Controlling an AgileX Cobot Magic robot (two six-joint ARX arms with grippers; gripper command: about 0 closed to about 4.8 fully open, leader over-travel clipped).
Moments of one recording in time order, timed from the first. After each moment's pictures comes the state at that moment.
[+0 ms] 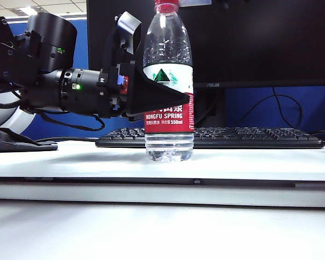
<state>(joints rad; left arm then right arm) -0.51 1.80 0.74 0.87 0.96 0.14 0.69 1.19 0.84 0.25 -0.17 0.07</state>
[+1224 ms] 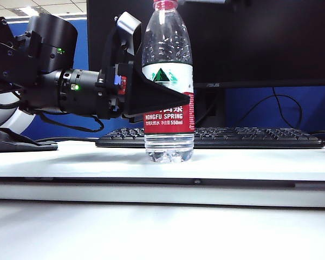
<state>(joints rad) -0.51 1.80 0.74 0.86 0.98 0.14 0.54 1.16 0.84 0.26 -0.56 0.14</state>
